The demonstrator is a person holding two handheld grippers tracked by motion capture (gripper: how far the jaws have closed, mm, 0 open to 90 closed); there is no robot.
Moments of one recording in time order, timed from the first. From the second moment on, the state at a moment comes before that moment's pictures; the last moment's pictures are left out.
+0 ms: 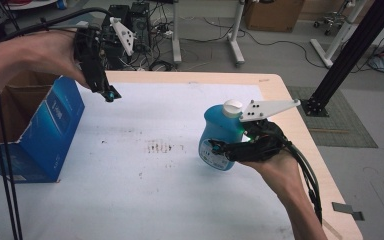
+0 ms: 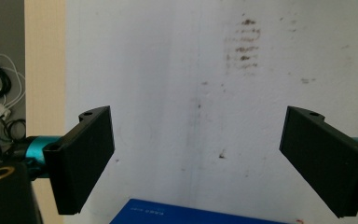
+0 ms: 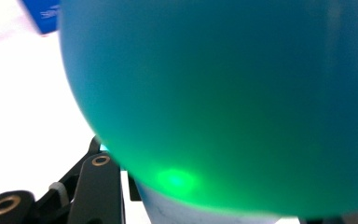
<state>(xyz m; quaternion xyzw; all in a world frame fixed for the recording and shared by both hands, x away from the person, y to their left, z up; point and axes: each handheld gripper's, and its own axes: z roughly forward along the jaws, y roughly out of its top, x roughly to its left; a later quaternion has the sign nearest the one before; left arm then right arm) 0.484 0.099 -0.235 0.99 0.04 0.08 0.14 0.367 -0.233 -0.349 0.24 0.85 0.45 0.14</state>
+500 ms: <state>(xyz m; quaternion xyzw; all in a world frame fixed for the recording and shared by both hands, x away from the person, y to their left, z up) 0.448 0.074 -0.214 0.99 0.01 0.04 0.16 0.402 -0.176 -0.325 0.09 0.89 0.45 0.07</state>
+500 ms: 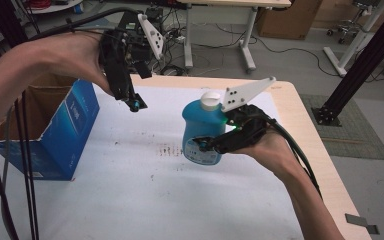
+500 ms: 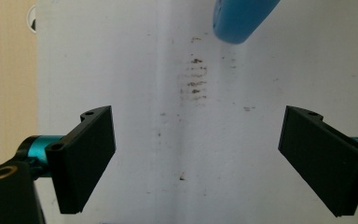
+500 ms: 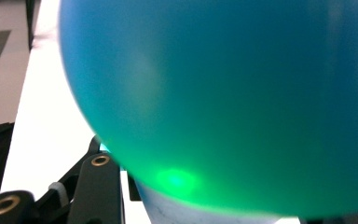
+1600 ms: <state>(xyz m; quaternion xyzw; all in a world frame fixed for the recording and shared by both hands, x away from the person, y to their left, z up) 0.424 0.021 -0.247 0.98 0.03 0.02 0.18 0.429 -0.124 -0.341 0.00 0.90 0.44 0.02</state>
